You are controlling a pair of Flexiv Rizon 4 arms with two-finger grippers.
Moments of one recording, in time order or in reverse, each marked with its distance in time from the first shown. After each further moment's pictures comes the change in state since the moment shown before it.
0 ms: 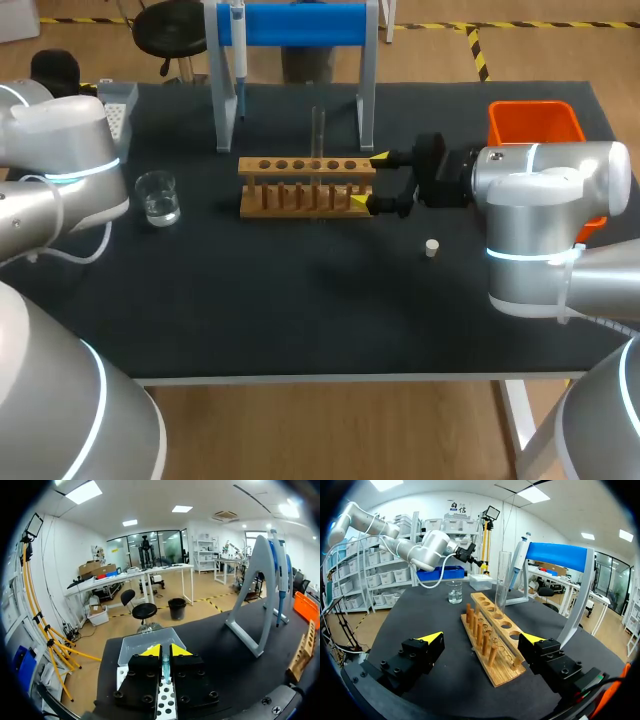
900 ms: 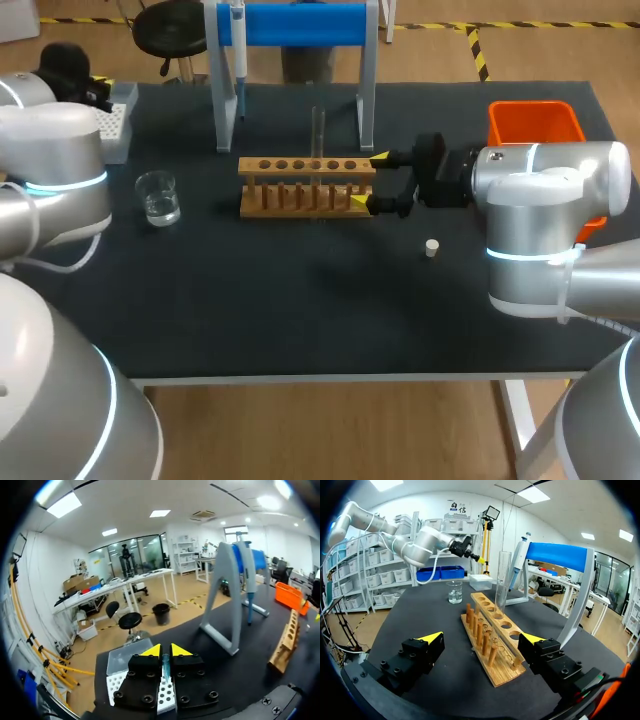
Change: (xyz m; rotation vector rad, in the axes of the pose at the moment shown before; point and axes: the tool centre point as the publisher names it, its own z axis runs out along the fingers) left arm 0.051 -0.029 -0.039 0.046 0.155 0.145; right arm 0.000 0.000 0.000 0.000 0.000 0.000
